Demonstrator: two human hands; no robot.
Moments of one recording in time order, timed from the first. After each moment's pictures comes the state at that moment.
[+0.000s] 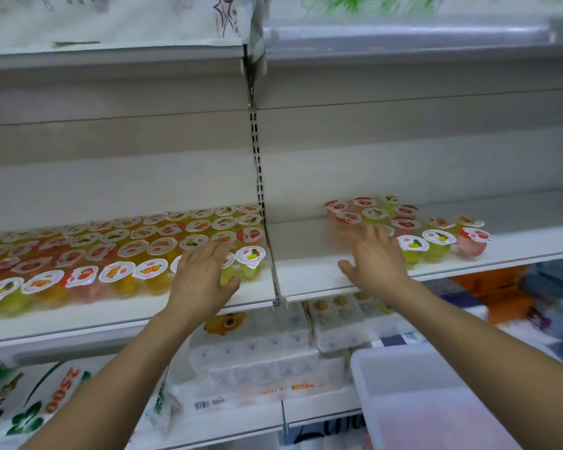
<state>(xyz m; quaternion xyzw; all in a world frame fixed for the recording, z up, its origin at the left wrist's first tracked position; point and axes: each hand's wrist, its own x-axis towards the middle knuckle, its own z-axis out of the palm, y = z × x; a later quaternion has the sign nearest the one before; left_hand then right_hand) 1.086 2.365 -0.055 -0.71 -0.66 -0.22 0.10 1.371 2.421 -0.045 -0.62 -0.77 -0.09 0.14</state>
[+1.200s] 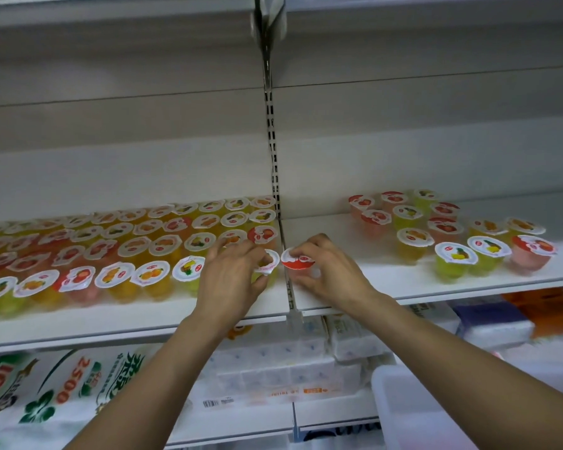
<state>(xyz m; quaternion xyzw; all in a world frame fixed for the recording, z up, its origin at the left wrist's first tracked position) 1.108 2.402 -0.064 -0.72 -0.63 -0.22 0.15 1.297 2.459 -0.078 -0.43 -0.85 0.14 0.27</state>
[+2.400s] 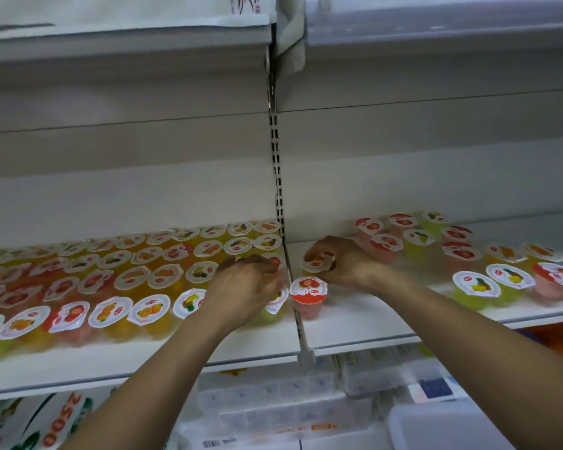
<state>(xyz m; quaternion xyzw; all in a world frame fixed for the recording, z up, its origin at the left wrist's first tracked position) 1.100 2.441 -0.038 -0.73 -0.66 -0.15 0.02 1.303 2.529 -0.042 -0.46 -0.84 0.22 0.20</state>
